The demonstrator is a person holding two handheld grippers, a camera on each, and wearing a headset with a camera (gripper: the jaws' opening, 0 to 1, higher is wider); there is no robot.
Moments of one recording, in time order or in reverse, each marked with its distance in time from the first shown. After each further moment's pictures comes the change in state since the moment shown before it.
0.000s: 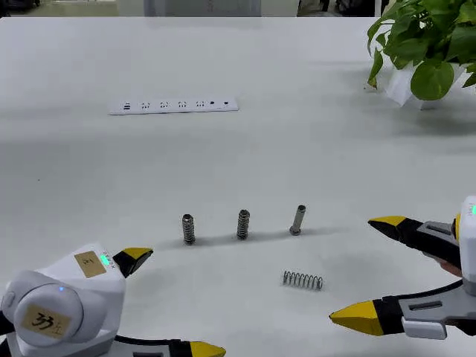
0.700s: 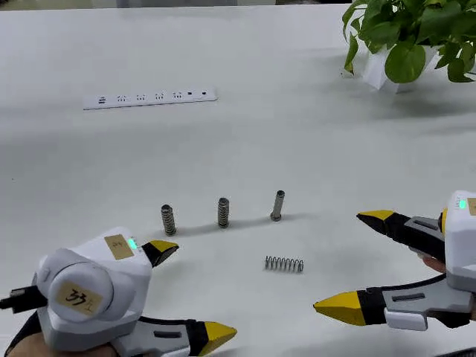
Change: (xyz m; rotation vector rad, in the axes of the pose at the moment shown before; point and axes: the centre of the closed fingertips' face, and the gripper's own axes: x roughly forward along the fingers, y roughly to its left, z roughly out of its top) left arm 0.035 -0.031 0.016 0.077 0.023 -0.111; right arm -0.009 0.007 -0.008 0.080 -0.059 -0.054
